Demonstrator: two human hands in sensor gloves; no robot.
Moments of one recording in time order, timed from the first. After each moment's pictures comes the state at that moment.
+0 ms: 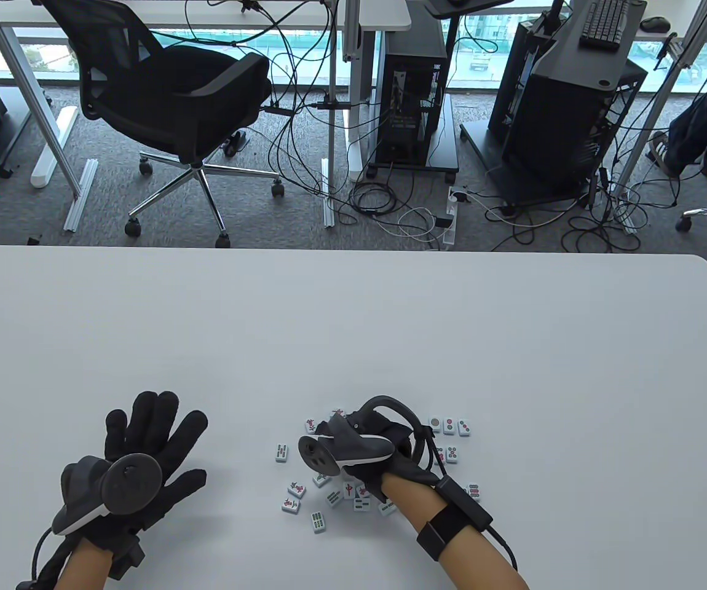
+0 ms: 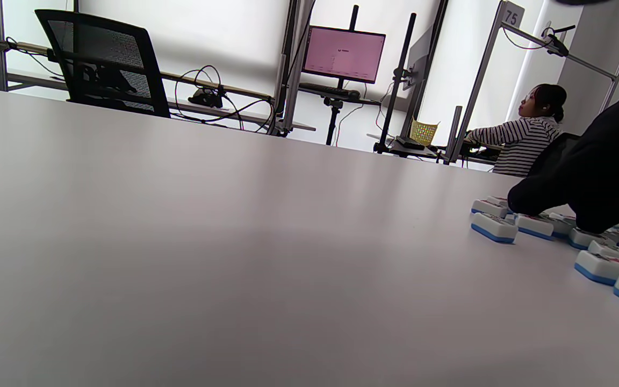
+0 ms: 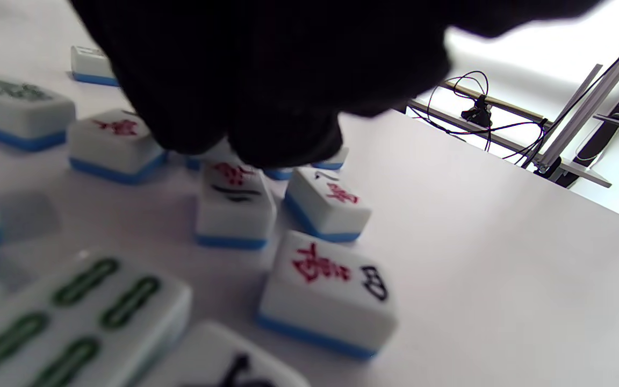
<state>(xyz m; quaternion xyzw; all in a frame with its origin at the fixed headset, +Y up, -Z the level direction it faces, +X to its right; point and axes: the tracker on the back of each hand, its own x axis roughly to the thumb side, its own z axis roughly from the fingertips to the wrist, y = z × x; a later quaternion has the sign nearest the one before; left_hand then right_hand) -0.300 -0.733 -0.240 0.00 -0.12 0.09 0.99 -0.007 -0.752 -0.327 -0.39 -0.05 -0.91 0.17</state>
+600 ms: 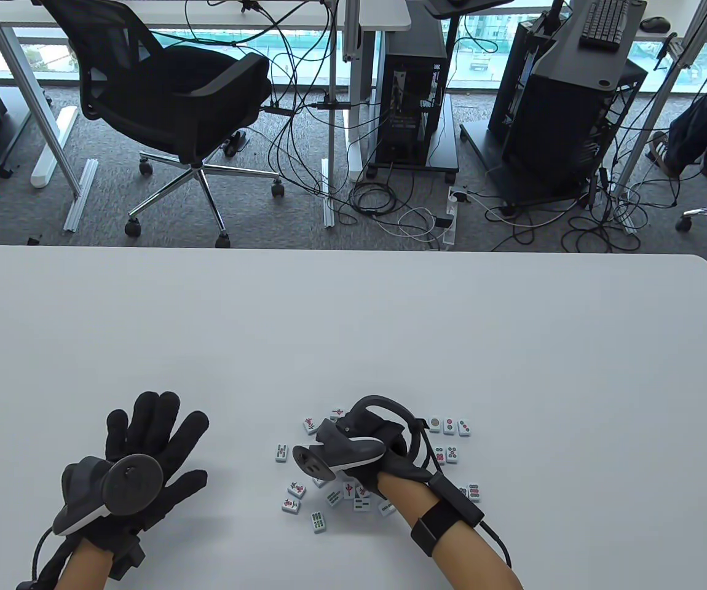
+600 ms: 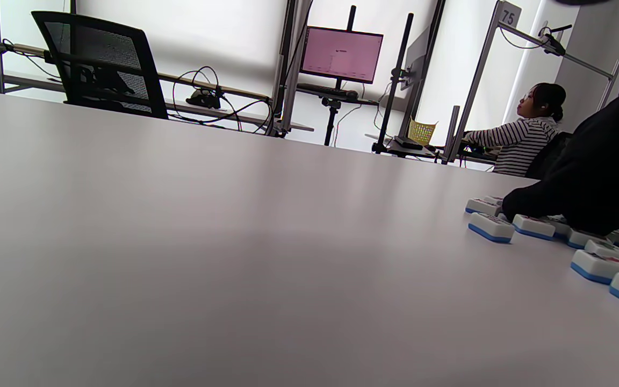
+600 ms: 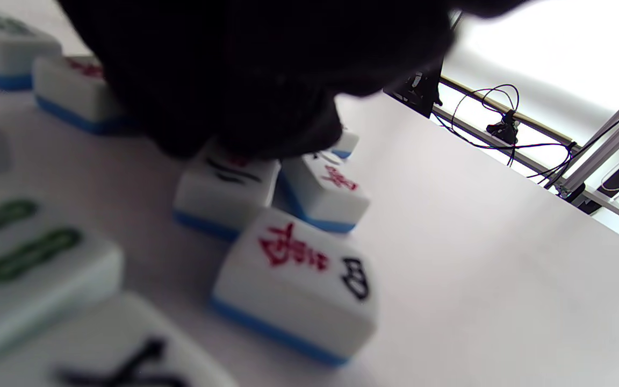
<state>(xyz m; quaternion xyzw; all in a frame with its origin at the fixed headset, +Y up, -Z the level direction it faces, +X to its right) -0.298 -0.733 -0.240 0.00 -0.13 0.09 0.99 -0.014 -0.760 -0.329 -0.42 -0.04 -0.88 0.21</state>
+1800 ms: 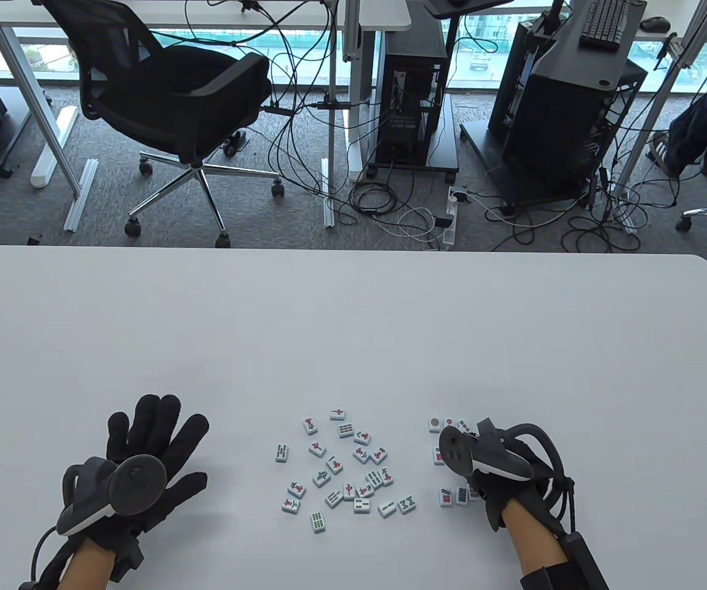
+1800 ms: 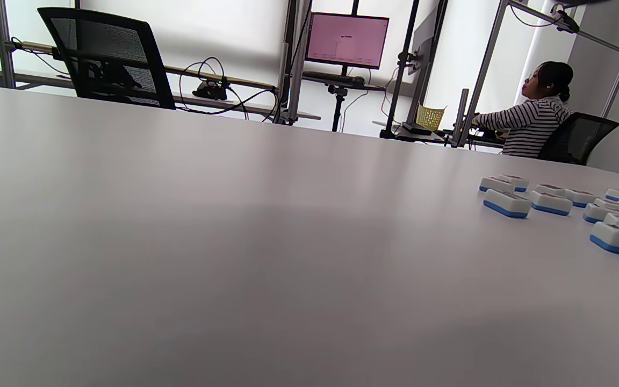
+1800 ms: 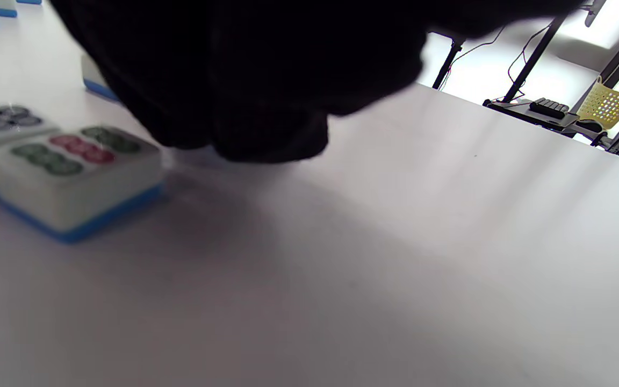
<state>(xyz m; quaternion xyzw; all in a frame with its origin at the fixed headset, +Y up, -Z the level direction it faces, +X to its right) -0.295 -0.734 -0.239 -0.02 -0.12 0.07 0.99 0.185 -0.761 -0.323 -0.17 -0.12 -0.97 0.14</state>
